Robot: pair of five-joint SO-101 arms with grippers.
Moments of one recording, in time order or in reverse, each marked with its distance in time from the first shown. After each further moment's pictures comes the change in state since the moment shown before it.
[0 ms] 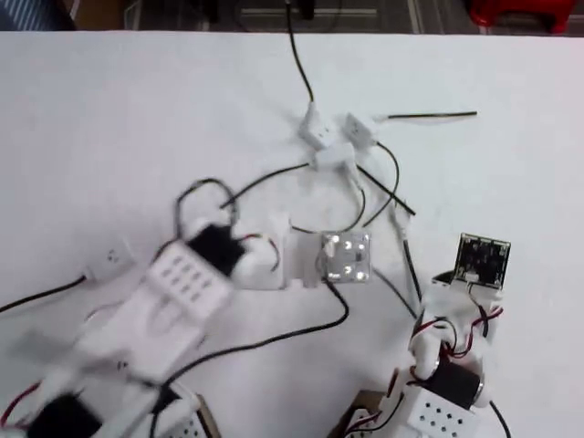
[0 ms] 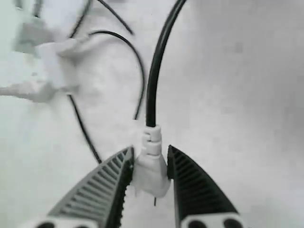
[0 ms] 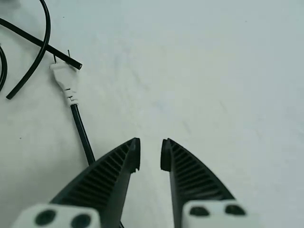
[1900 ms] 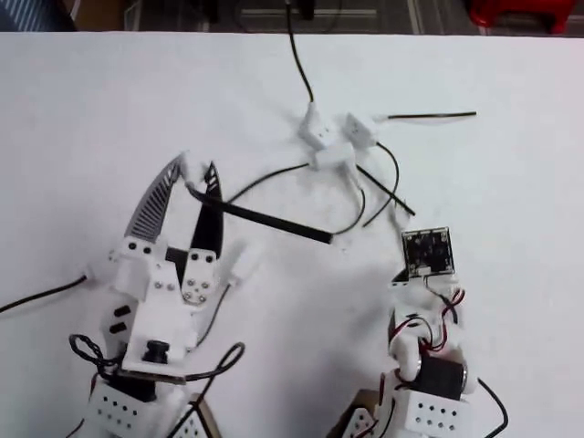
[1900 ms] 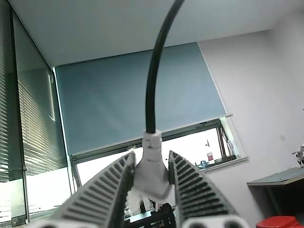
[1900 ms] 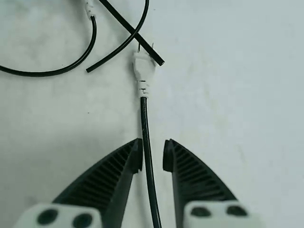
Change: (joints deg) left arm -15.2 -69.4 59.8 -85.7 30.2; right arm -14.2 0.0 1.1 1.4 6.4
